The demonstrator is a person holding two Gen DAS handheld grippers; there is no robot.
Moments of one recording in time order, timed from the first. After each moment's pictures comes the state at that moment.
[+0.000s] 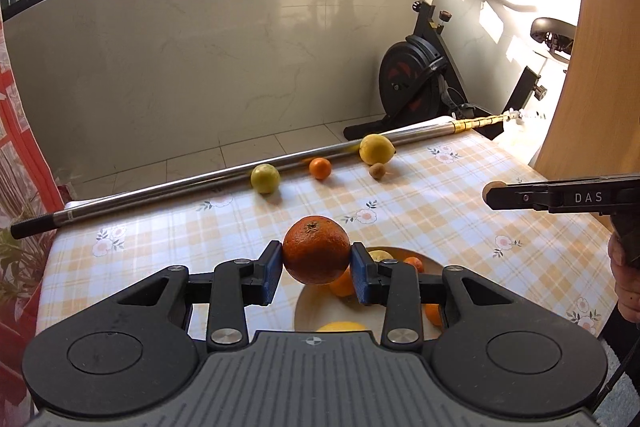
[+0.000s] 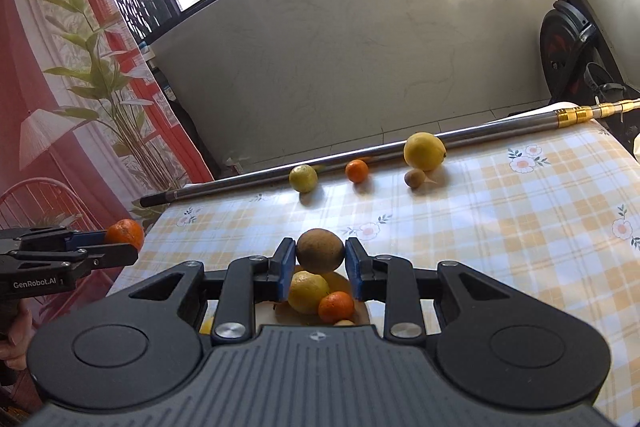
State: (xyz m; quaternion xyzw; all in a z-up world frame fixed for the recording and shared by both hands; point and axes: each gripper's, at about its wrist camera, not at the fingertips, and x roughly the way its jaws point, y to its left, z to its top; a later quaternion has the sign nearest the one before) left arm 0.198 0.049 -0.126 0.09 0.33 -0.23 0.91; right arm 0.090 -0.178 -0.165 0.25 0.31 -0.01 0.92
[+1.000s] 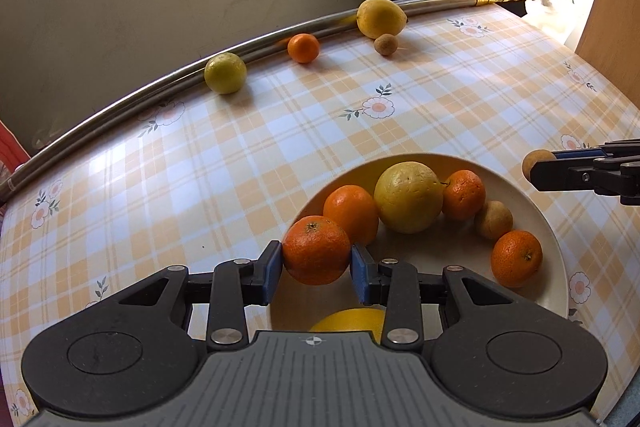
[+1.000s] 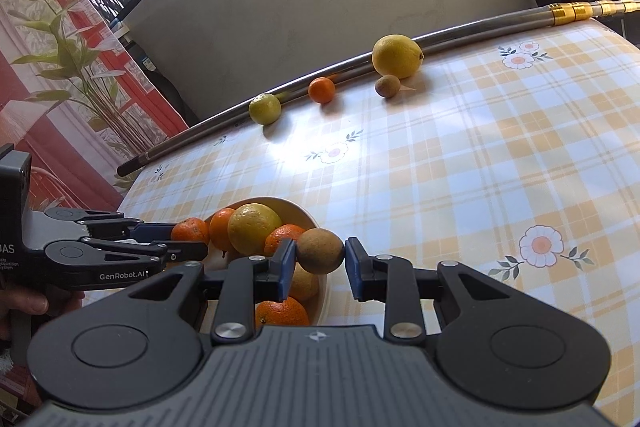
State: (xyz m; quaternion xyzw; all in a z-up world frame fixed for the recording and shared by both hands) left arm 0.275 -0.008 -0.239 0.19 0.44 -0.22 0.85; right arm 0.103 -0.190 -0.252 0.30 0.37 -0.01 0.88
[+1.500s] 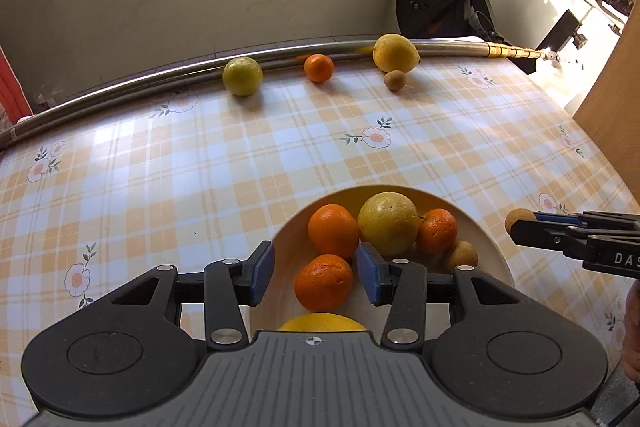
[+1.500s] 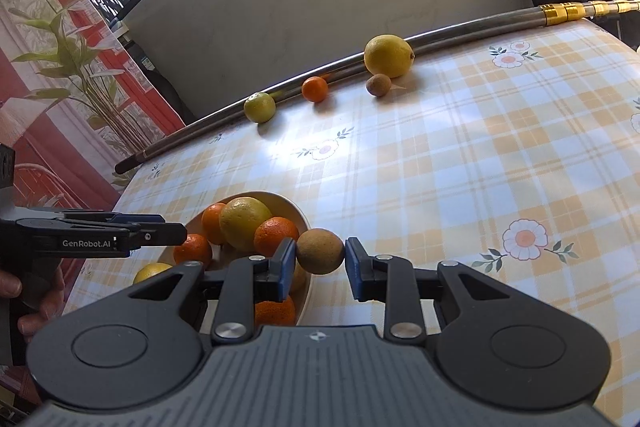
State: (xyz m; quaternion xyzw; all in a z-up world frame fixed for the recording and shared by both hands) left arm 0.259 0.008 -0.215 0.07 0.44 -0.20 0.87; right arm 0.091 -0.193 -0.252 0.30 0.36 -0.01 0.88
